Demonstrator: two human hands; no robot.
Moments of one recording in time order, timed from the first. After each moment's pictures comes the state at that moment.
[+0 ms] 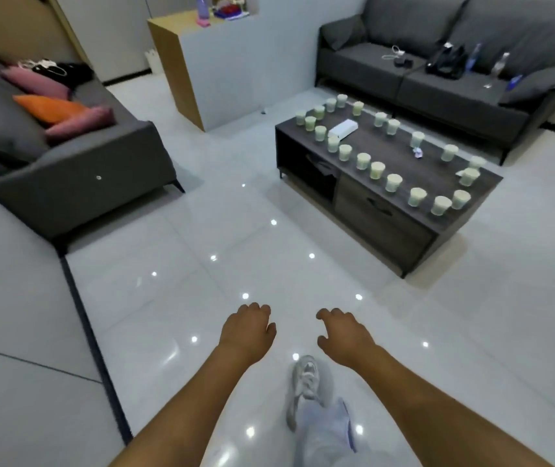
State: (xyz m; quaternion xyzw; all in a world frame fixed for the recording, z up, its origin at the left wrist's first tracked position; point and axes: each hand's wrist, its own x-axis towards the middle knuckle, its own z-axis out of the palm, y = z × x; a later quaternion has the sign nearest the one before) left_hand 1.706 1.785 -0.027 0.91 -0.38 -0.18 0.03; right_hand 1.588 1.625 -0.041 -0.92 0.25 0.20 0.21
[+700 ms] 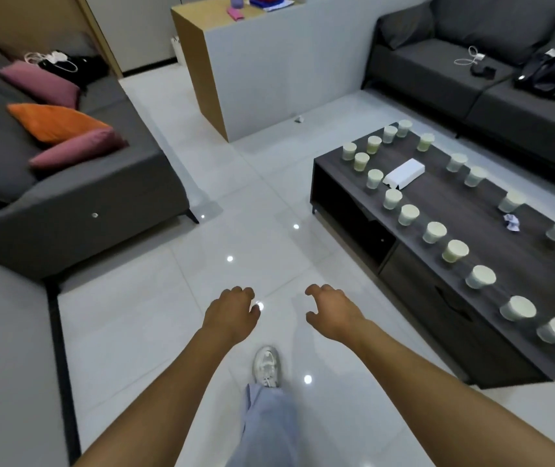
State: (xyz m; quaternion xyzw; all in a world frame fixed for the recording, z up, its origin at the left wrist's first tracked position) left_hand 2.190 1.574 -0.032 0.94 -0.26 -0.20 0.06; right_hand 2.094 1.389 -0.040 -0.93 0.19 0.19 0.23
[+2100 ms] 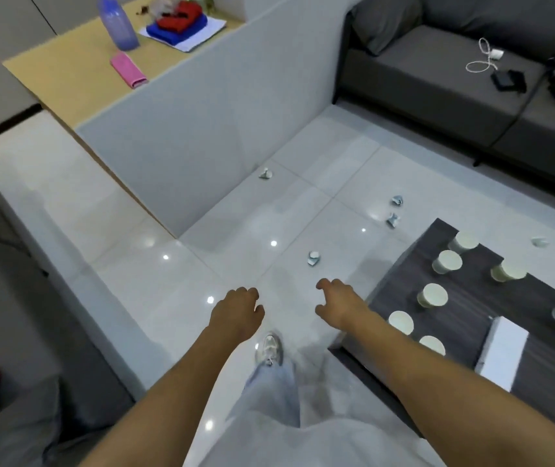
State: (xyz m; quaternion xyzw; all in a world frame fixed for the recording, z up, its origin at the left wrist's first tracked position) left_hand 3.093 1.041 -0.068 0.89 -0.36 -0.27 0.01; right_hand 2.960 0.876 -0.088 -0.86 0.34 0.23 0.30
